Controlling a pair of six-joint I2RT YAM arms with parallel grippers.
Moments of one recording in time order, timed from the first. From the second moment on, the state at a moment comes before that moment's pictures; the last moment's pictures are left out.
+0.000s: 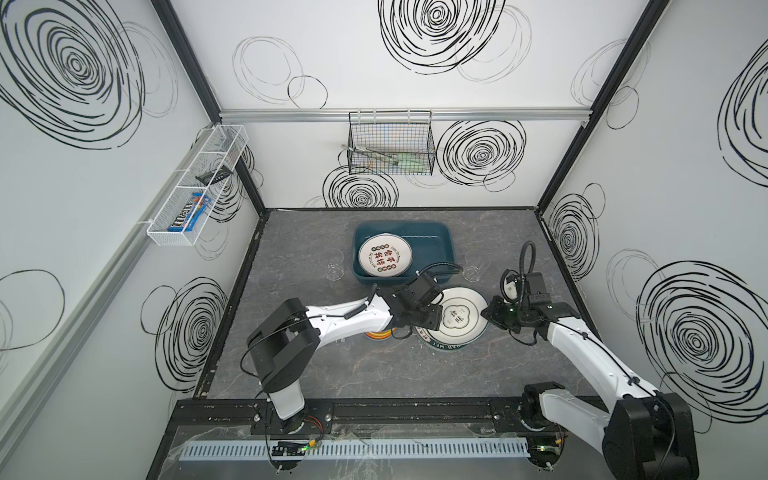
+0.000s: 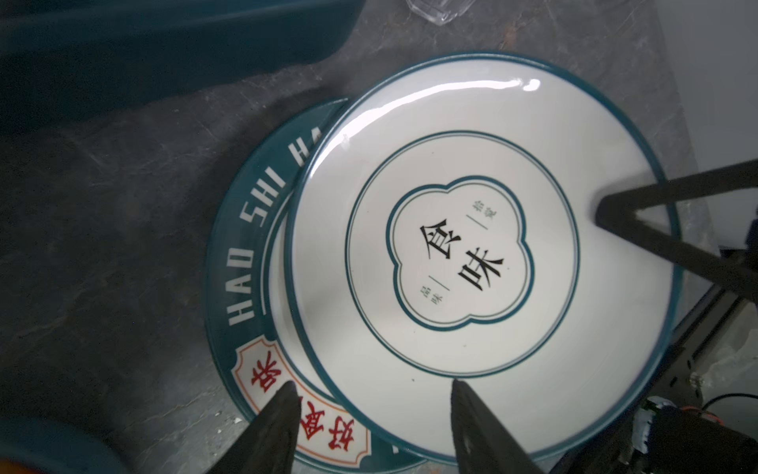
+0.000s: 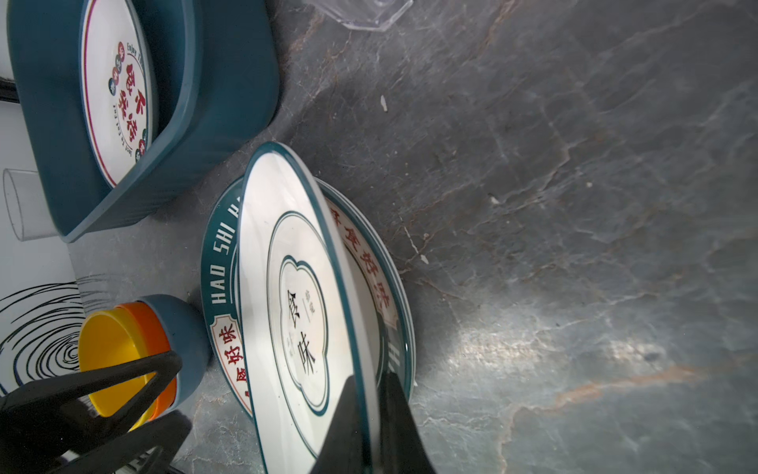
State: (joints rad) left arm -0.94 1.71 1.14 -0.36 0.02 -0.66; right arm 0.16 1.05 0.61 -0.60 -0.32 0.57
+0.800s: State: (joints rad) left arm -0.81 1.37 1.00 -0.32 0.05 -0.71; right arm 0.16 0.92 0.80 -0.67 -0.36 0.53
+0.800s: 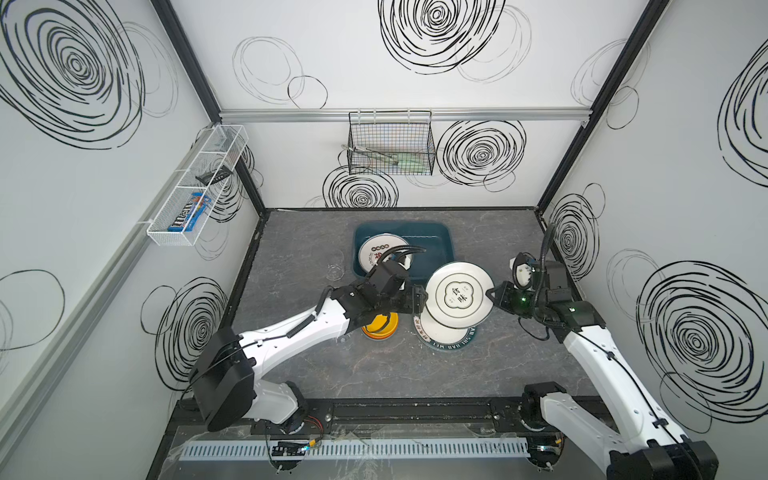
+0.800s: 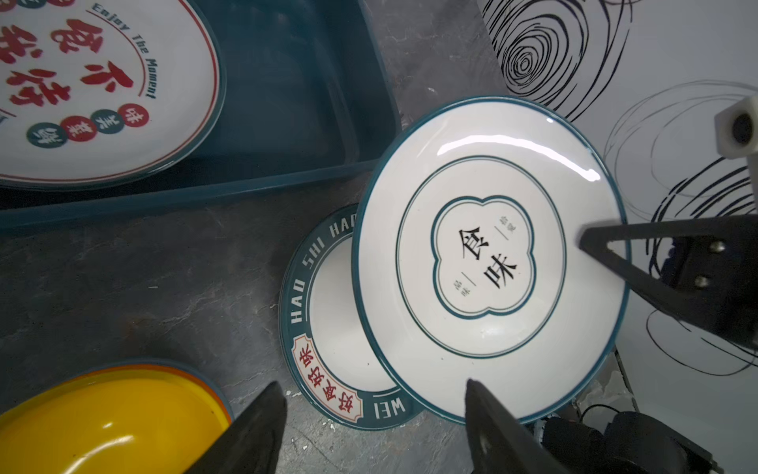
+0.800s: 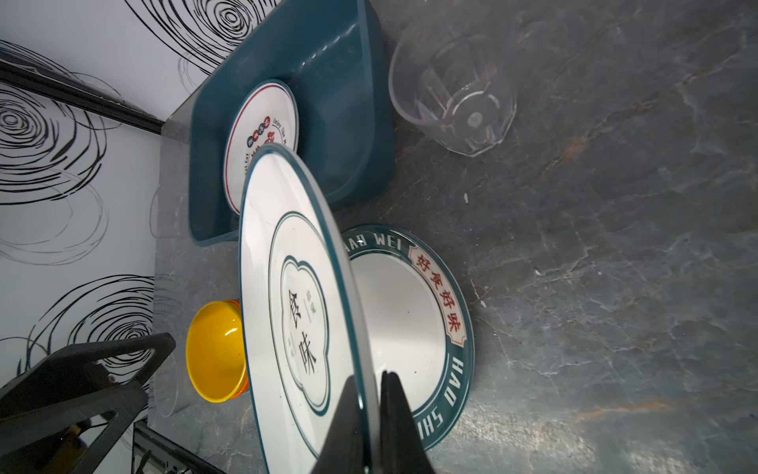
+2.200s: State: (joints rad) left arm -0.29 0.99 0.78 -0.41 0.29 -0.72; right arm 0.37 1.83 1.40 -0.38 -0.36 0.69
